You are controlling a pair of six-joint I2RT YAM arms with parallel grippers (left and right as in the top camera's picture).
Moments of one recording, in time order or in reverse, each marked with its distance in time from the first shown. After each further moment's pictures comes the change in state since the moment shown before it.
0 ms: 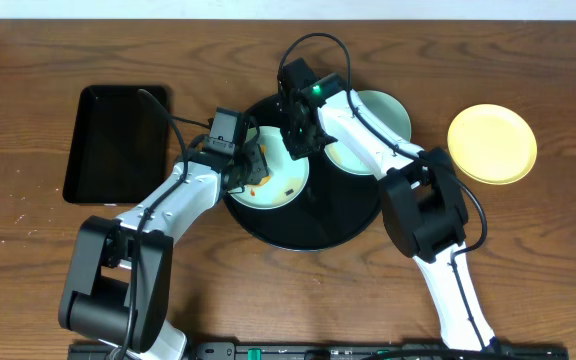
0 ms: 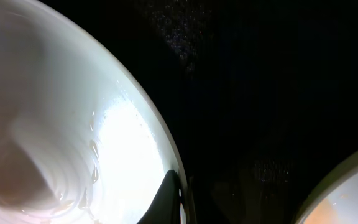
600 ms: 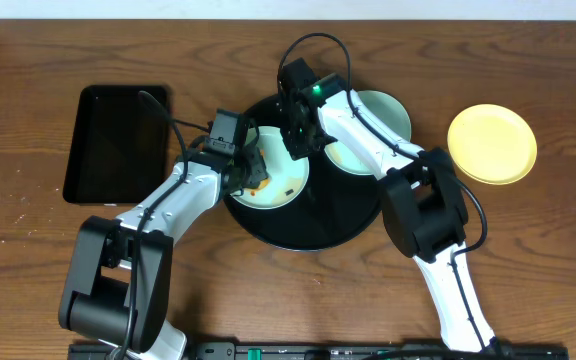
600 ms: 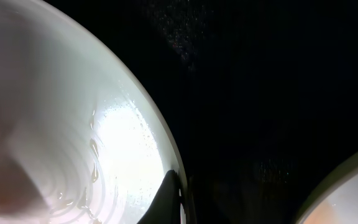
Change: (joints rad) left arm 0.000 0.000 0.000 -0.031 0.000 0.000; right arm 0.000 0.000 0.000 0.000 -0.001 -0.011
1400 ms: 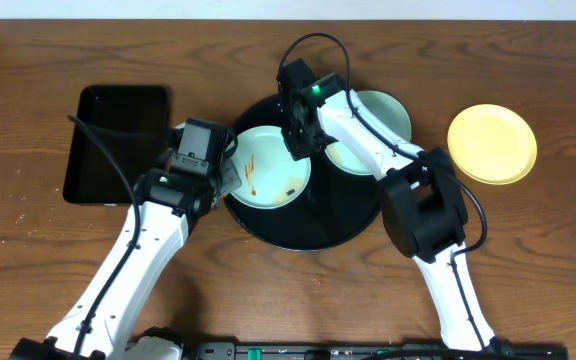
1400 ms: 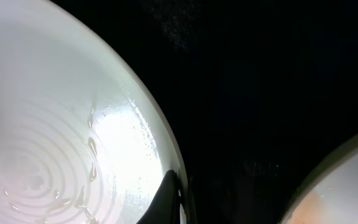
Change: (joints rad) left arm 0.000 -0.391 0.000 -0.328 -0.233 -0.099; right arm 0.002 0.000 0.004 -0.013 0.024 0.000
